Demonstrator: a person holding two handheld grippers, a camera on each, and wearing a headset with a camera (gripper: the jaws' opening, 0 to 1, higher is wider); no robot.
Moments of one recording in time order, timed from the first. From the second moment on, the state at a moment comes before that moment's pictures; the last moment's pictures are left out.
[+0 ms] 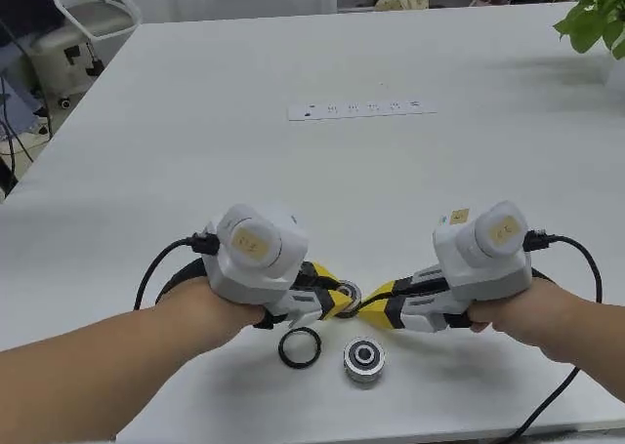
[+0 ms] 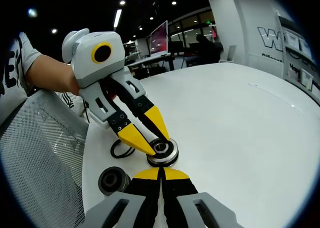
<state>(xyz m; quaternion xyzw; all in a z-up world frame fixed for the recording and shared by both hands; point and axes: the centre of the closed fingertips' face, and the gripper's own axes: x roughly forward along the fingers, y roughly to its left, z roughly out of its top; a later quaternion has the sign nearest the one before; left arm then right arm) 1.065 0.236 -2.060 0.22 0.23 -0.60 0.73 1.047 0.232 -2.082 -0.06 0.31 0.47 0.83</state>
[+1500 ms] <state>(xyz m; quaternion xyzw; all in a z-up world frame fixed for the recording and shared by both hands) 1.064 0.236 -2.061 0.22 0.23 -0.59 0.74 1.054 0.237 -2.077 -0.08 0.28 0.47 0.84</state>
